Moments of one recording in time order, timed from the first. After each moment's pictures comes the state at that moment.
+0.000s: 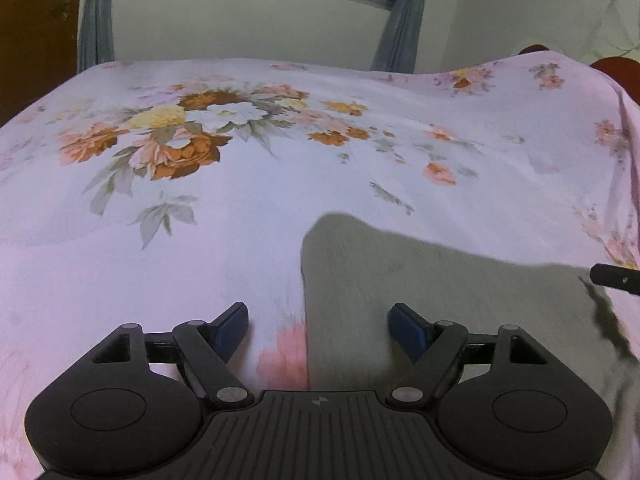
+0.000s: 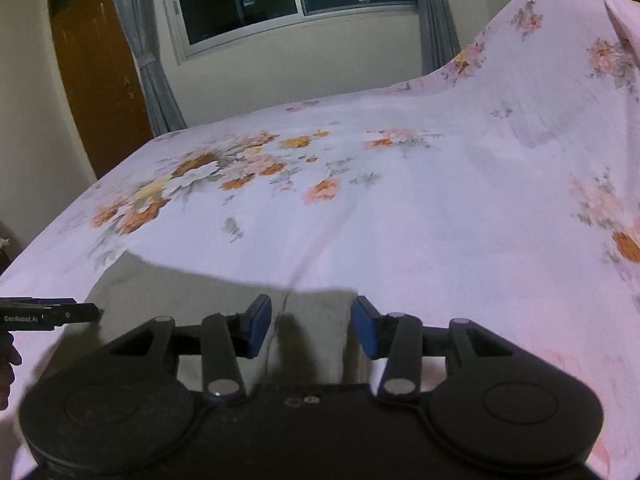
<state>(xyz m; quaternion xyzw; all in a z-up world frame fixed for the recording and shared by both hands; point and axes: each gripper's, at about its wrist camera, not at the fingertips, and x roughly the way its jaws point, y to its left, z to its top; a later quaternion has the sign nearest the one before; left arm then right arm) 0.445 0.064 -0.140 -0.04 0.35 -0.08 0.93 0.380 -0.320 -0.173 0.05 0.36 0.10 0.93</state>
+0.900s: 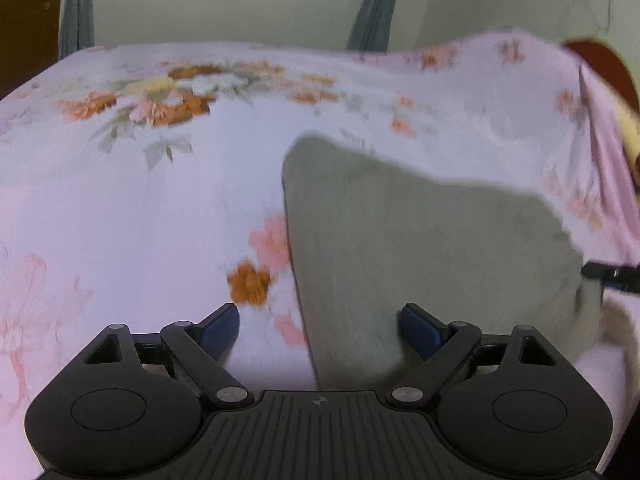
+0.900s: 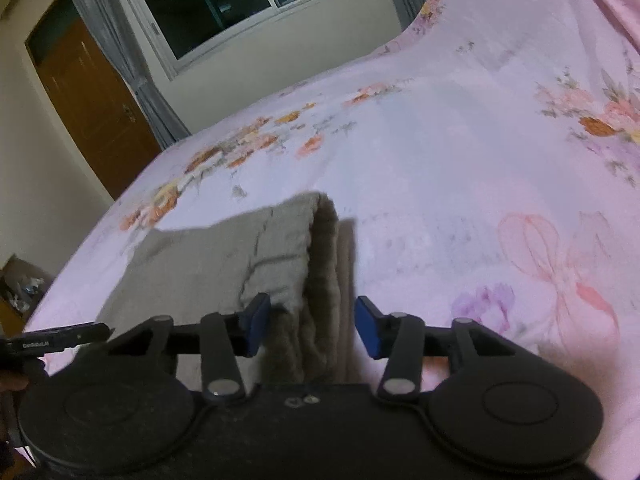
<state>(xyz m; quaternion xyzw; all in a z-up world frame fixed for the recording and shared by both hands) 0.357 0.074 -0.162 -0.04 0.36 -0.12 0.92 0.299 -0.362 -0.193 0.16 0.39 0.11 0.90</state>
